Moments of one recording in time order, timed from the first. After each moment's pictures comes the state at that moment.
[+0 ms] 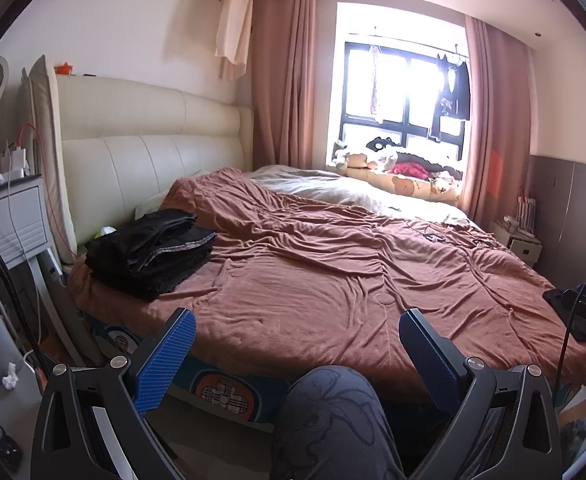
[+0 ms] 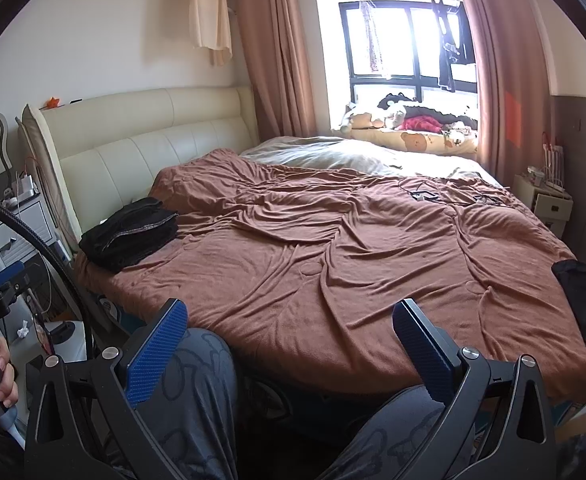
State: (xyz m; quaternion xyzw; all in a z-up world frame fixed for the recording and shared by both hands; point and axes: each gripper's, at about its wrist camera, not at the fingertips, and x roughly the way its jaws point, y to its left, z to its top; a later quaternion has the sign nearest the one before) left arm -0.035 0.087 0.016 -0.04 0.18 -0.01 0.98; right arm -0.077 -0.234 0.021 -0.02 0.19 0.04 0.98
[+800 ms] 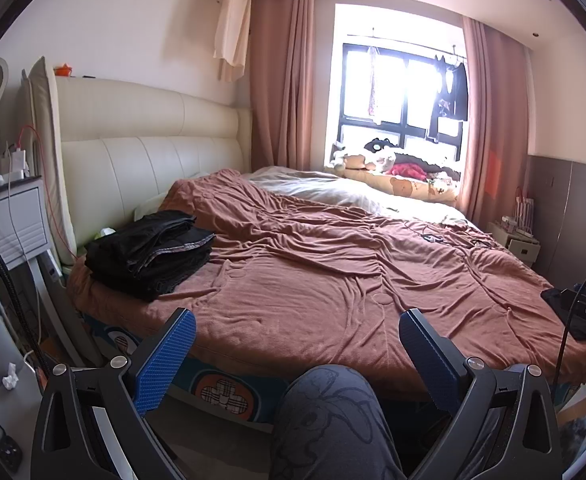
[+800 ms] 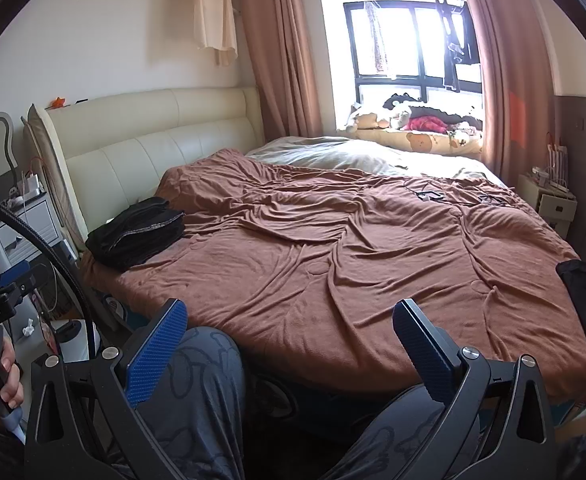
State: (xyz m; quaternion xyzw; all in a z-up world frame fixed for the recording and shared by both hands) left arm -0.036 0.084 0.017 -0.04 0.18 -0.01 0.98; right arm -0.084 -0.226 0.020 -0.02 0.19 0.05 0.98
